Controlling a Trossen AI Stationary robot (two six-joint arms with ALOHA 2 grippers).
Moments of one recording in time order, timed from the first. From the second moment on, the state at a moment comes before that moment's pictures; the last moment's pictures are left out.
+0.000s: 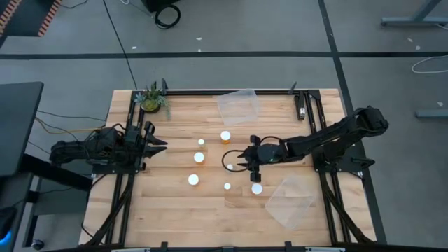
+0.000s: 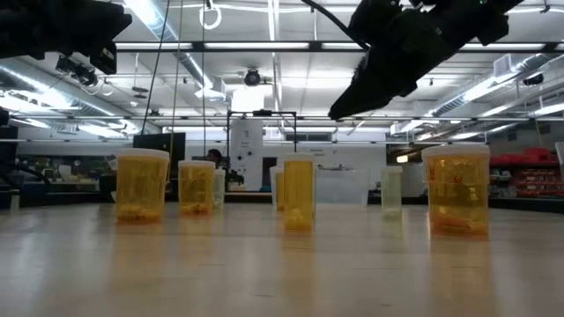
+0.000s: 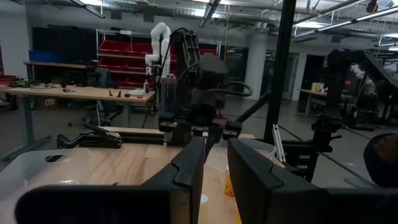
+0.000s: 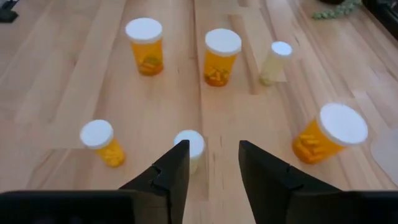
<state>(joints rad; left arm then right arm) 0.00 0.01 0.15 0.04 0.04 -0.09 0.20 1.45 0.77 0.07 0.24 0.10</state>
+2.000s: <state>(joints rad) 0.00 0.01 0.15 0.04 0.04 -0.09 0.13 1.74 1.45 -0.67 0.20 -0.07</state>
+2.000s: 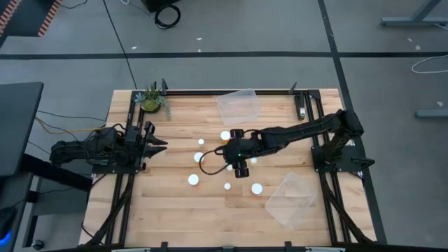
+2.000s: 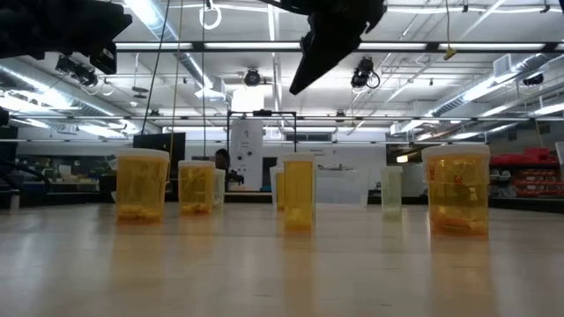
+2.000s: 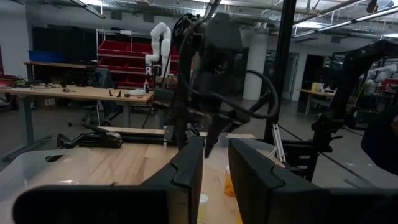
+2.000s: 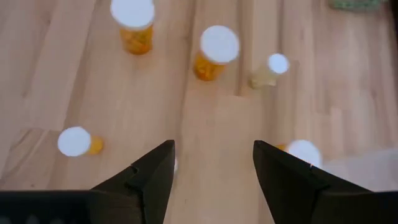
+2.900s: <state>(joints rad) 0.00 0.01 0.15 0.03 0.04 -0.09 0.20 1.84 1.50 -0.69 0.10 -0.07</state>
